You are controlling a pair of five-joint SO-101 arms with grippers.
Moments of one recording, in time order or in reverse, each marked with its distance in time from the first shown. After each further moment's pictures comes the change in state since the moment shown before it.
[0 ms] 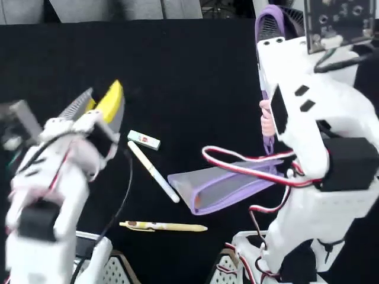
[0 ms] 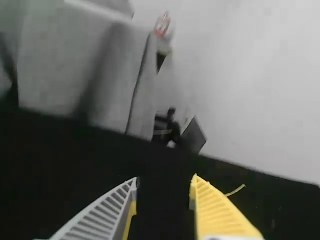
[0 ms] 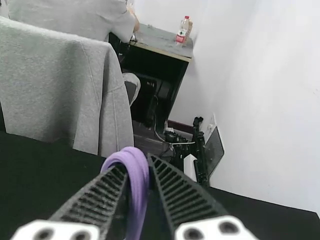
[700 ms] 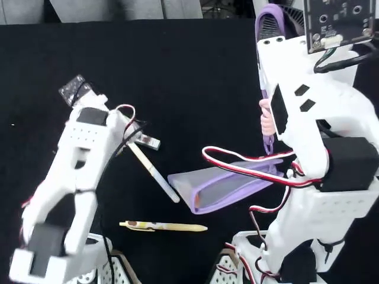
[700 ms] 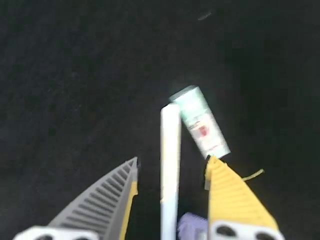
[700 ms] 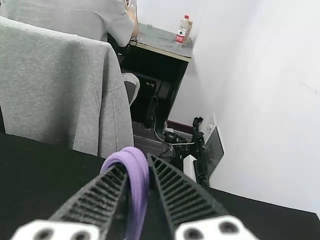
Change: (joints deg) left arm -0.3 55.1 -9.8 17.8 26.6; right arm 0.0 0.0 0.4 -0.5 0.0
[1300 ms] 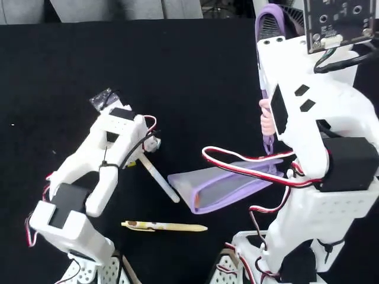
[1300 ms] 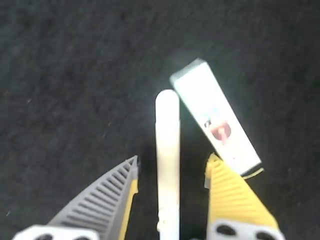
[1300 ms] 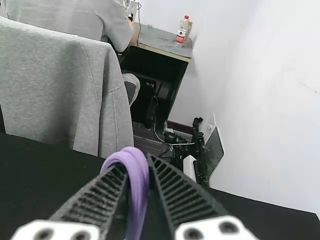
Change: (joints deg) left arm 5.7 20.2 -3.1 -7.5 1.8; right arm 0.0 0.0 0.0 0.0 0.0
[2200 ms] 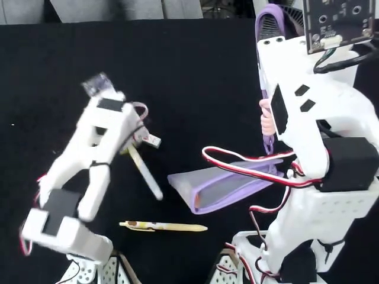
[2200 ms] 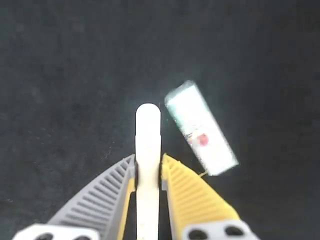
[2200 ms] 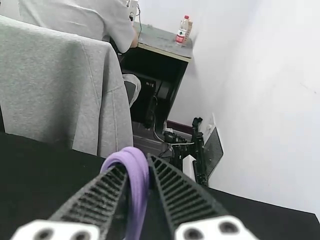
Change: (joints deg) left arm -4.0 -3.9 -5.5 4.0 -7.7; right arm 0.0 0.0 0.0 0.0 0.3
